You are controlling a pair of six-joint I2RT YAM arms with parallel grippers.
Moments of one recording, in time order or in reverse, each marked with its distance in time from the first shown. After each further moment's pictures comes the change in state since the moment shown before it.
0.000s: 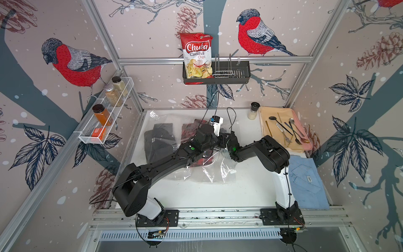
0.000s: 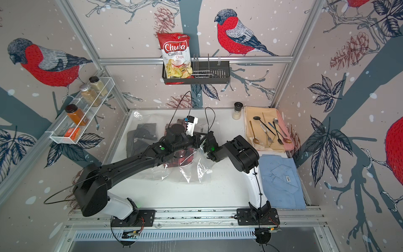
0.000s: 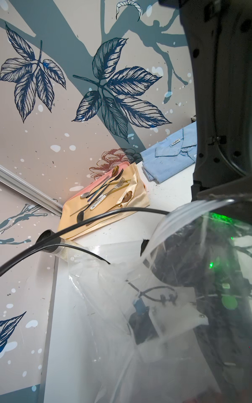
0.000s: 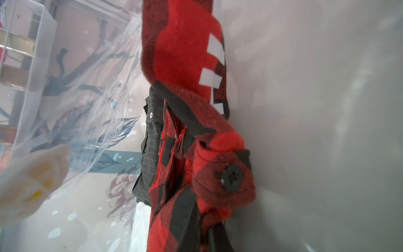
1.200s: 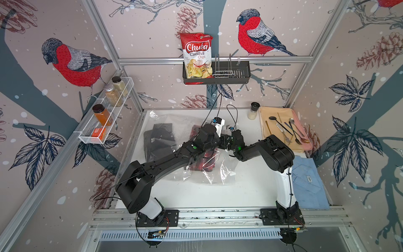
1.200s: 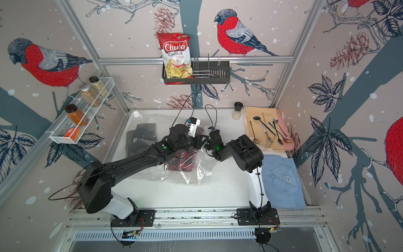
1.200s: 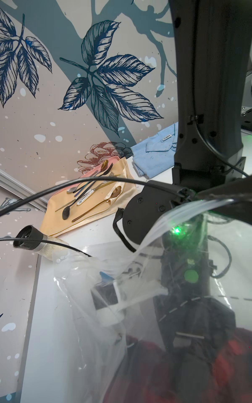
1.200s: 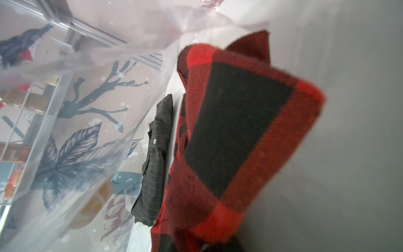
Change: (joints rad) left arm -0.003 0.034 0.015 -0.053 0.018 0.000; right arm -0.063 -0.051 -0.058 0.094 0.066 0.004
